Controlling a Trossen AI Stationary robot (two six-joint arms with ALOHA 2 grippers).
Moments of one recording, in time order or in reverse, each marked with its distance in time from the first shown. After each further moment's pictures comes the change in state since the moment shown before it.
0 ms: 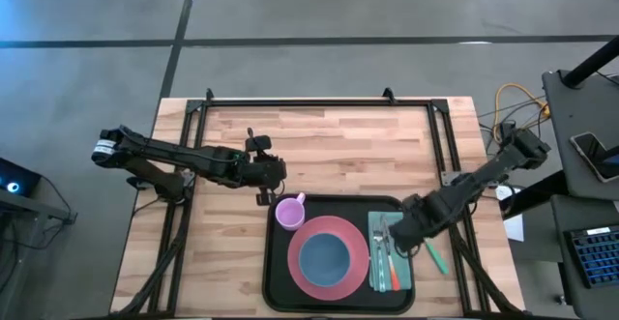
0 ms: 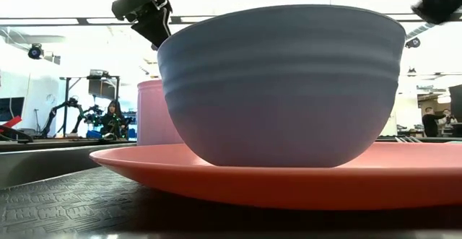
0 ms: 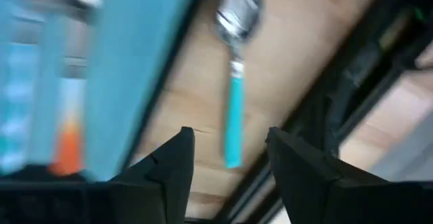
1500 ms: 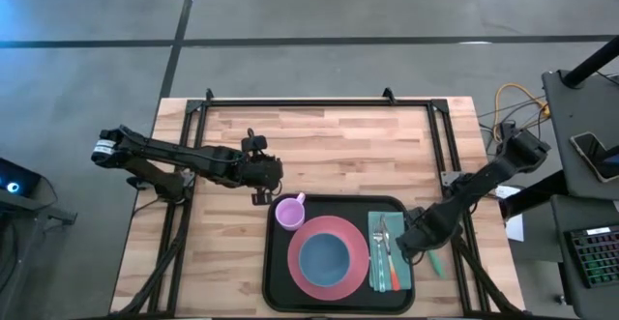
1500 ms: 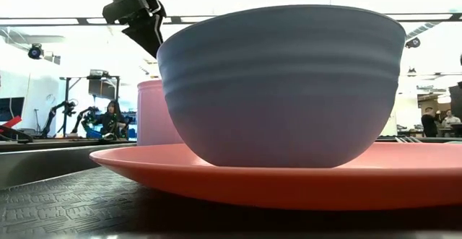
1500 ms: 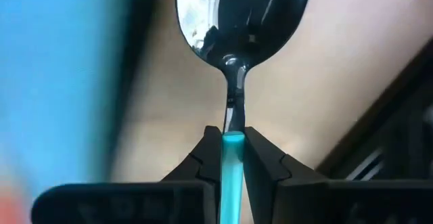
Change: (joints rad) left arm 0.000 0.000 0.000 -0.089 0.000 -0.039; right arm 0.107 0.008 -0.384 0.463 -0.084 0.201
